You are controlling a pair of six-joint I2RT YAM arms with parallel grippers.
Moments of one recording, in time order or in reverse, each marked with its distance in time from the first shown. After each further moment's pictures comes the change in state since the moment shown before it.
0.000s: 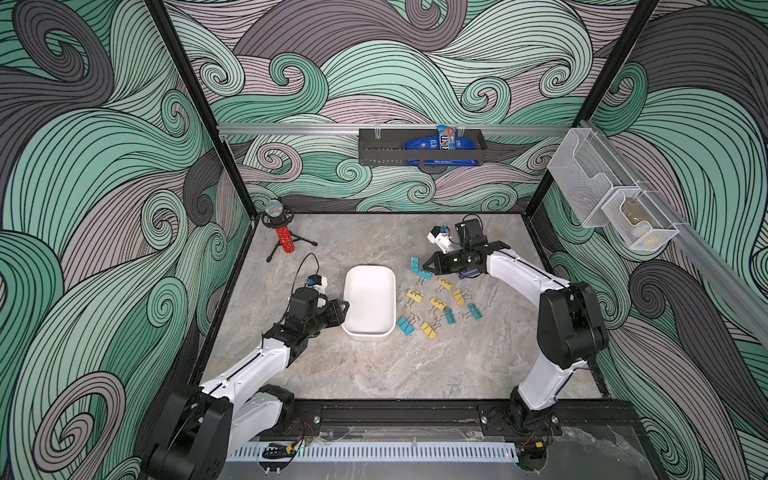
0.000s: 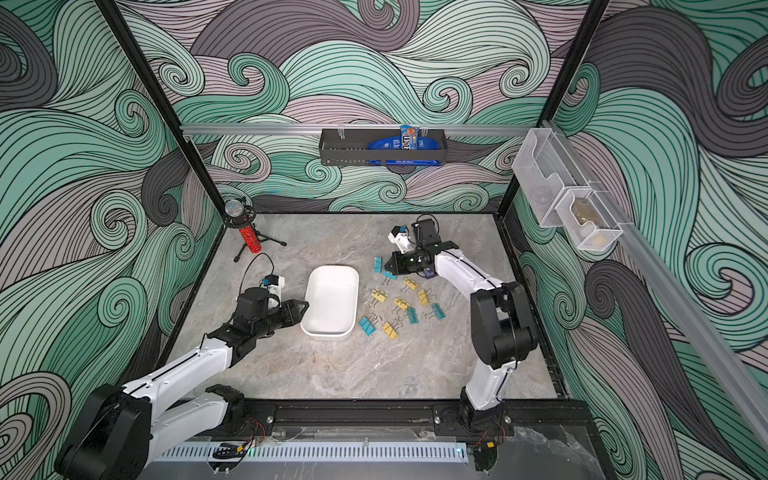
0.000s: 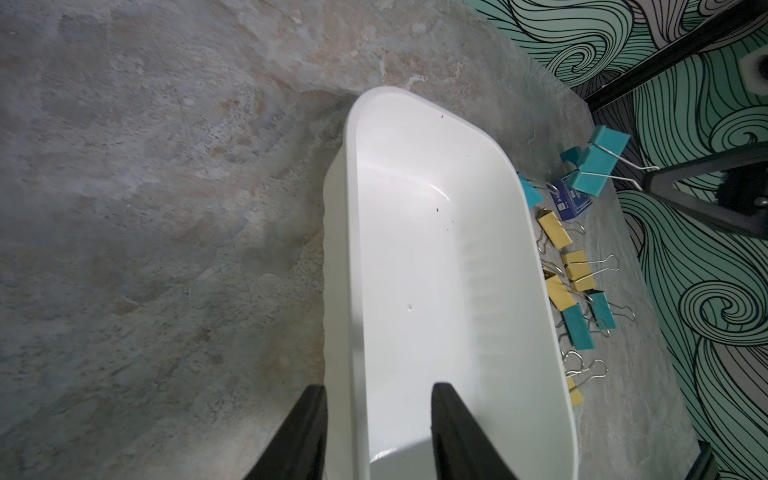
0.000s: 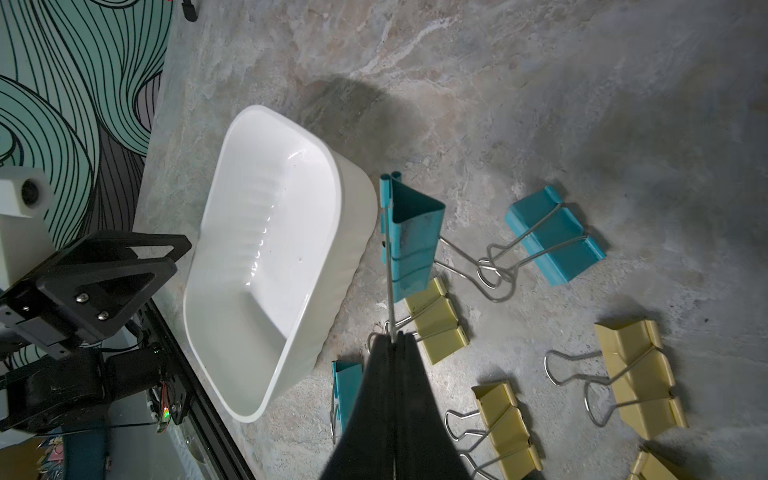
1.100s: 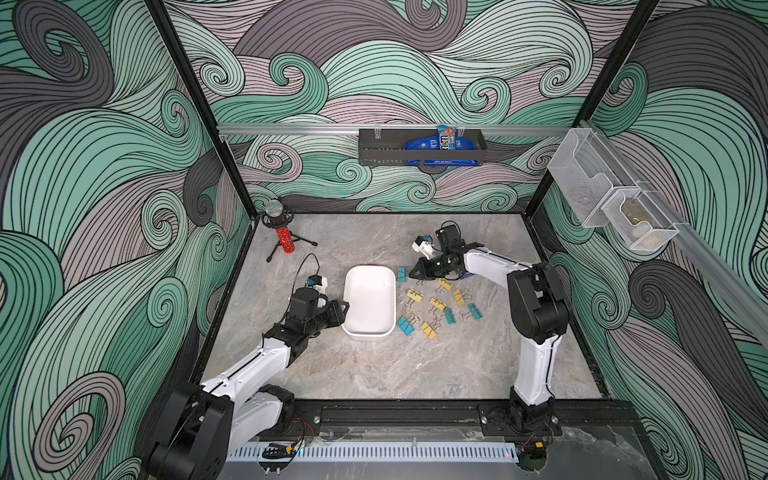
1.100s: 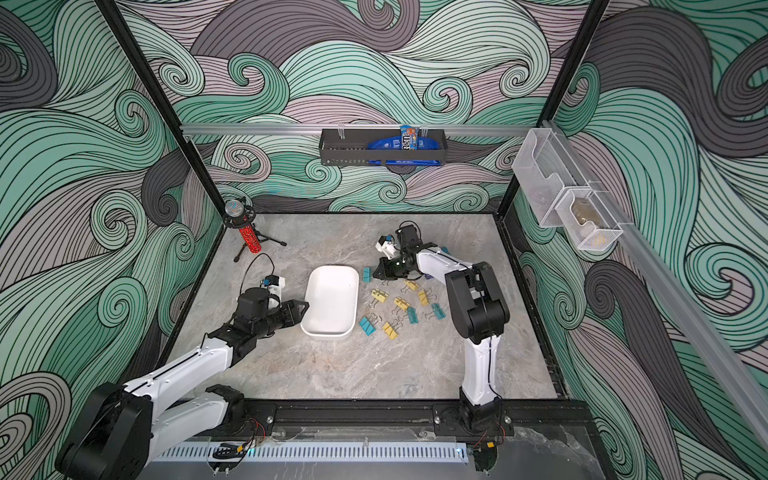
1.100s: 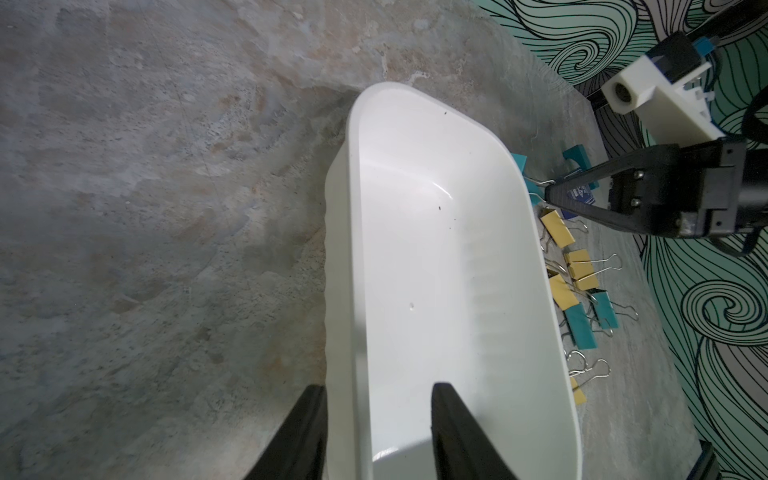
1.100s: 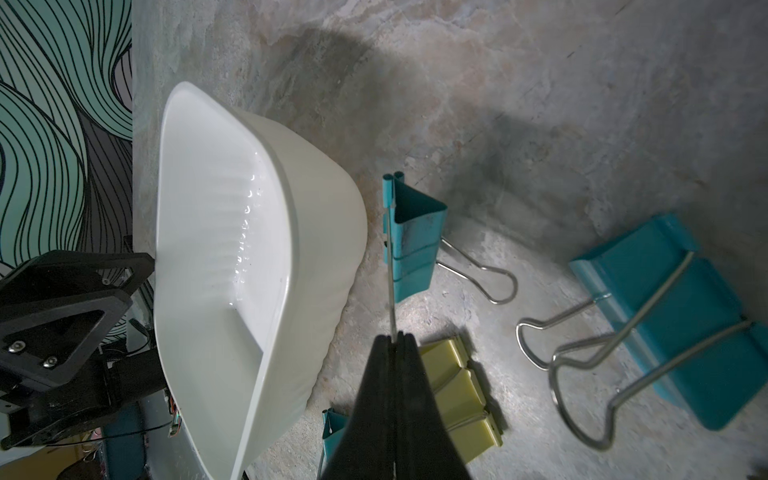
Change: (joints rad) left arm 0.000 0.007 -0.002 0.002 0.000 0.000; right arm 0.056 0.215 0.089 0.044 -0.042 0.054
